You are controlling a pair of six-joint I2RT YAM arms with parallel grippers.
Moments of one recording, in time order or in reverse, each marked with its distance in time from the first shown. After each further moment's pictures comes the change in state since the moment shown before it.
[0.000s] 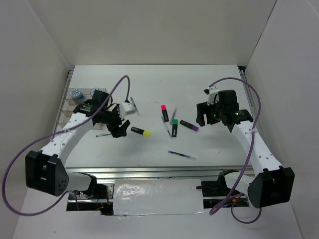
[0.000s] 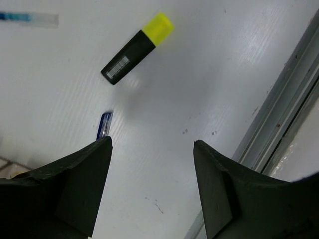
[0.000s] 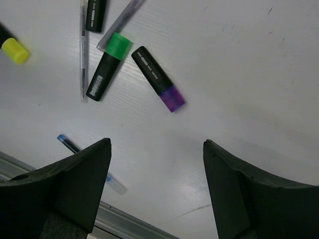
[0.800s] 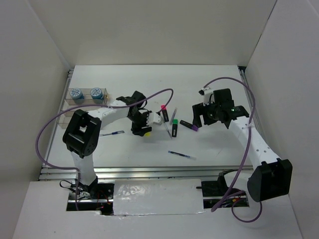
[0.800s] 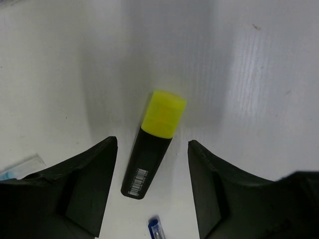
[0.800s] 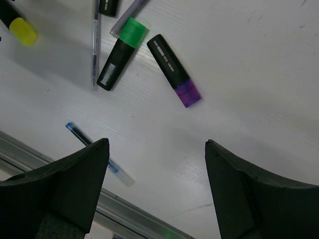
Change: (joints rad) left arm -0.267 0.572 0.249 0.093 -0.088 0.347; right arm 0.039 0.060 0.039 -0.053 -0.022 -0.014
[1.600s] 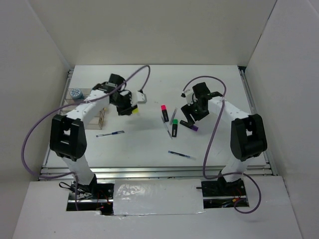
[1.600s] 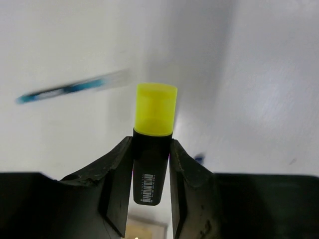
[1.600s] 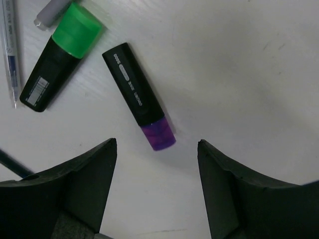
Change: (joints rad) left arm 0.162 -0.095 0.047 -0.015 -0.038 -0.035; right arm 0.080 0.469 0.178 0.003 0.129 -0.187
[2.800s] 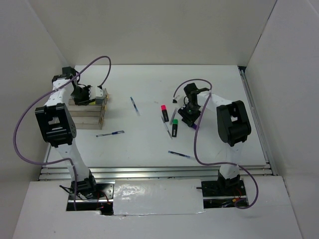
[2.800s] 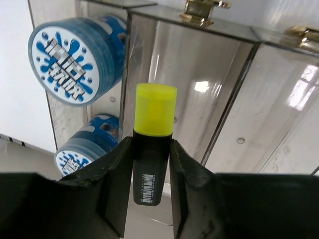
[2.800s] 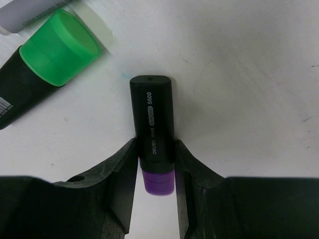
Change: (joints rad) left arm 0.578 0.222 0.351 -0.230 -0.077 0.646; right arm 0.037 0.316 0.202 -0.109 -0.005 -0.214
